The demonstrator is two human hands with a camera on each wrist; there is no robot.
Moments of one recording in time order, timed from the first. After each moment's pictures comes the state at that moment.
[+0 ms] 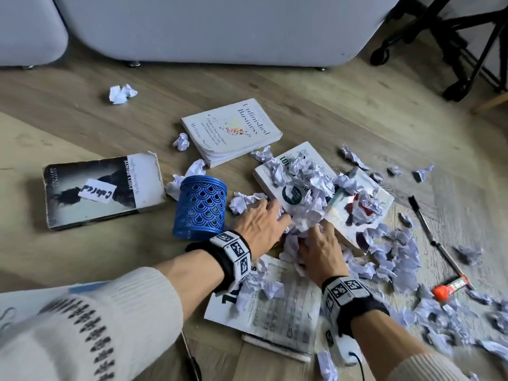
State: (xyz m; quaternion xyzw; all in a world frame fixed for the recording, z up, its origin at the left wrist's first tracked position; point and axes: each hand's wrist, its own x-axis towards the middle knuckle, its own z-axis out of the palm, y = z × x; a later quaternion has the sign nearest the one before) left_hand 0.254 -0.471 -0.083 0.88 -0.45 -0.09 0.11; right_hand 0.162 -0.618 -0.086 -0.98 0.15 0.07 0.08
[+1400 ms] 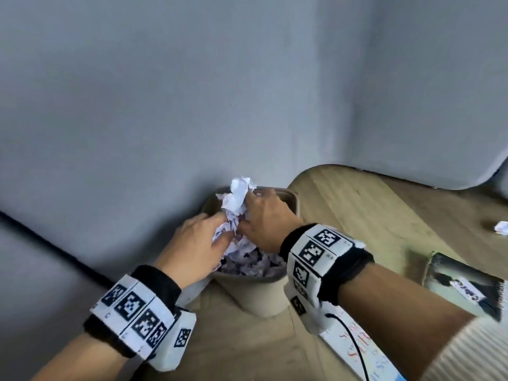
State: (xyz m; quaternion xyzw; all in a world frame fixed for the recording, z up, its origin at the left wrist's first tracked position) left_hand -0.024 0.059 0.156 0.95 0.27 0.10 0.11; right_hand 0.119 -0.021 0.151 -0.80 -0.54 0.13 0.23
